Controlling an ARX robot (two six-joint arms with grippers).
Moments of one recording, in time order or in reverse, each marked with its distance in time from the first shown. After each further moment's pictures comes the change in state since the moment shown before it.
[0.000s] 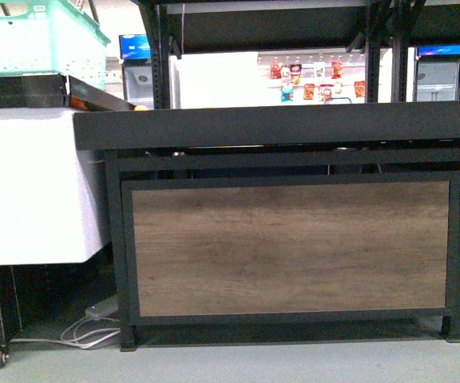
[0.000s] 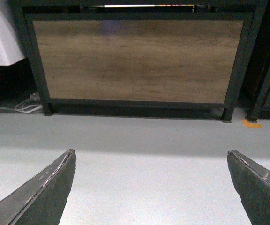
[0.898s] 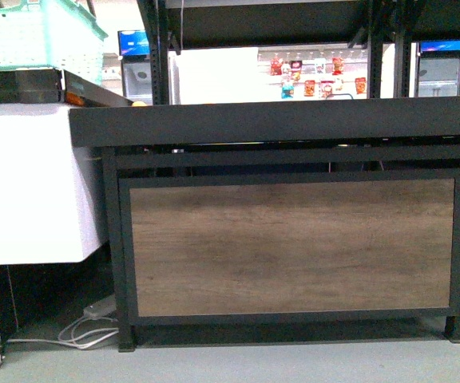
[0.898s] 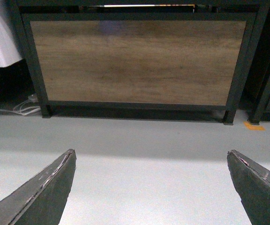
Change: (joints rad) left arm 0.000 0.000 0.000 0.000 0.000 0.000; right arm 0.000 0.000 0.000 0.000 0.000 0.000
